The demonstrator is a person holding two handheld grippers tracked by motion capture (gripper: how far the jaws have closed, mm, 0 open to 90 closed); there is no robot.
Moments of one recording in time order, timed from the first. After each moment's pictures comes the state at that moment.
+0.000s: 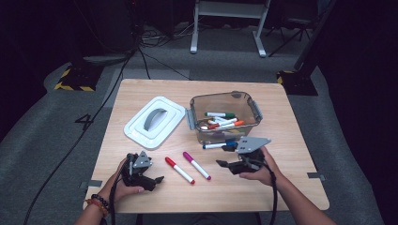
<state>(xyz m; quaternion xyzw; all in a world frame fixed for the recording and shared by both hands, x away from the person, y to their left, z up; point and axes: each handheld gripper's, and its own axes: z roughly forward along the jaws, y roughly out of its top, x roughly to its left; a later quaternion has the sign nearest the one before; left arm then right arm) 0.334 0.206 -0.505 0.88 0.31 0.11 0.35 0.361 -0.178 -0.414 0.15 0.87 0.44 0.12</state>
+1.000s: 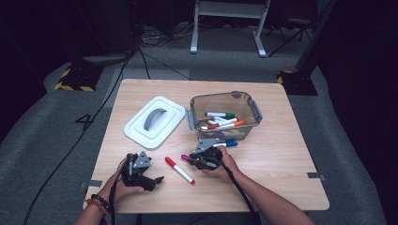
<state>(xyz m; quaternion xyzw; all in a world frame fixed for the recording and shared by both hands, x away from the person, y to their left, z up) 0.333 0.206 -0.505 0.88 0.31 0.11 0.35 0.399 -0.074 -0.495 0.17 0.91 0.37 0.09</state>
